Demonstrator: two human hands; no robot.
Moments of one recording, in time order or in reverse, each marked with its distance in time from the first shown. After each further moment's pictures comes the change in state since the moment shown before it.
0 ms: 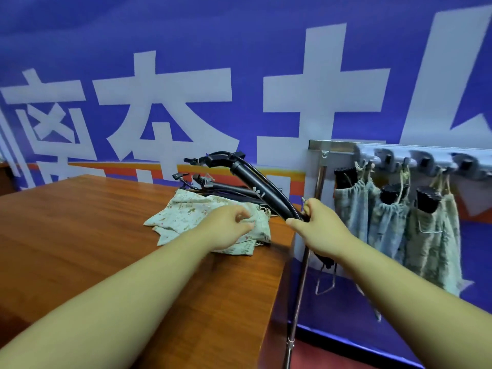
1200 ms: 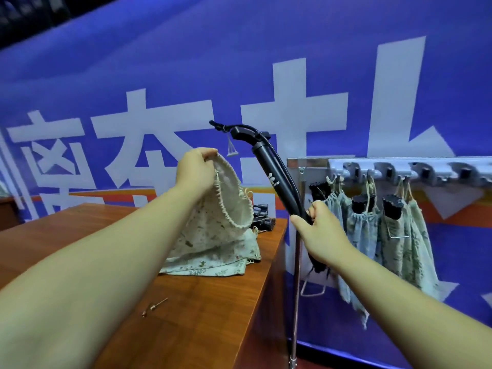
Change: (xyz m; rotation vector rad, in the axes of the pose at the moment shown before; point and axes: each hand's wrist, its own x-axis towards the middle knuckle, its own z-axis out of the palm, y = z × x) left_hand 0.035 0.100 -0.087 -0.127 0.650 0.005; right_hand -0.024 0.016 -0.050 0.229 0.196 0.007
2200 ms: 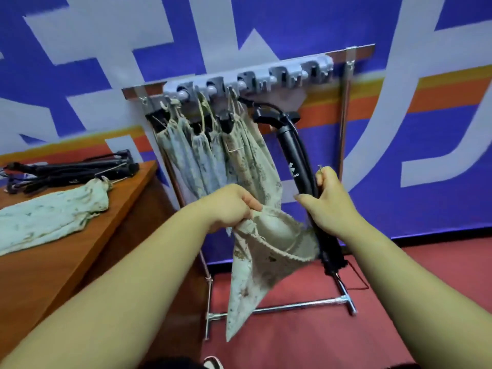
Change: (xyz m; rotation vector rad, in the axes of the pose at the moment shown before) left_hand -0.279 0.137 0.258 0.027 -1.170 0.017; right_hand -0.146 0.215 -0.227 -0.054 0.230 0.281
